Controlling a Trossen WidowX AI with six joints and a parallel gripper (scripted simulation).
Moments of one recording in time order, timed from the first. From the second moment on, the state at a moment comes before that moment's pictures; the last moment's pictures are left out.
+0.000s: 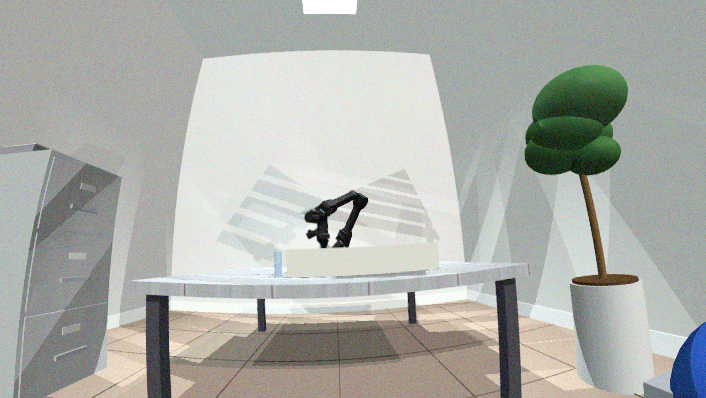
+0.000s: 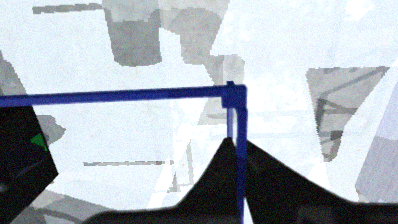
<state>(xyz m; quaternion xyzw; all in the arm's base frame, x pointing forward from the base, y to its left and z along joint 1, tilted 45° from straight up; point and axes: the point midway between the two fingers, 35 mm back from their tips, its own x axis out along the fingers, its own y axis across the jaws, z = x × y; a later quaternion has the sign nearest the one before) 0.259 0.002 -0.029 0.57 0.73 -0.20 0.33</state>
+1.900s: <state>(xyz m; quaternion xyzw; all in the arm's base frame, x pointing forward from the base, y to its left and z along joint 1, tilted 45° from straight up) 0.260 0.023 -0.040 0.57 0.73 -0.21 0.32</state>
